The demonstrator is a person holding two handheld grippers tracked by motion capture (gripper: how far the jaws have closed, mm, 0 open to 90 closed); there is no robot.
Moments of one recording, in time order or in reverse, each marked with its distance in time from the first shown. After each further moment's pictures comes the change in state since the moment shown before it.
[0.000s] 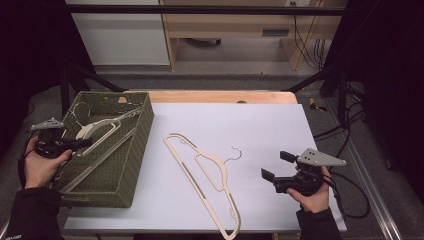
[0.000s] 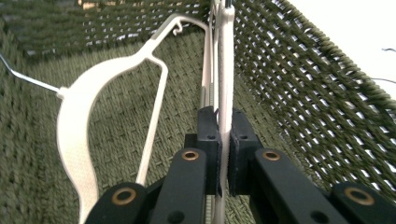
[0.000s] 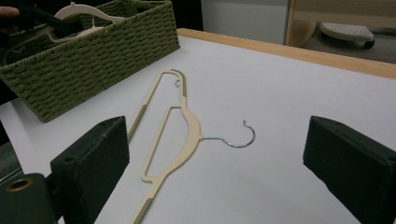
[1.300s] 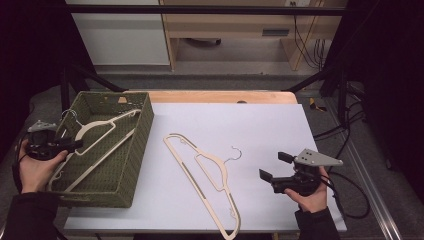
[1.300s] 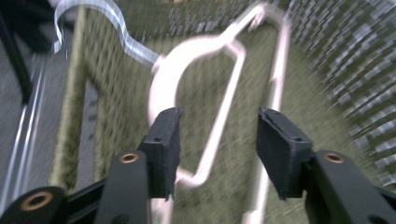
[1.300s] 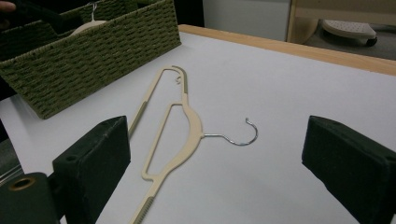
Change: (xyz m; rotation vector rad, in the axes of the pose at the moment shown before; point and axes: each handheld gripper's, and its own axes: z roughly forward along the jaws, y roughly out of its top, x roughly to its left) left arm -0.002 -0.004 -0.019 -0.034 0.262 -0.061; right arm 0.002 -0.001 0.004 0.013 0.003 -0.003
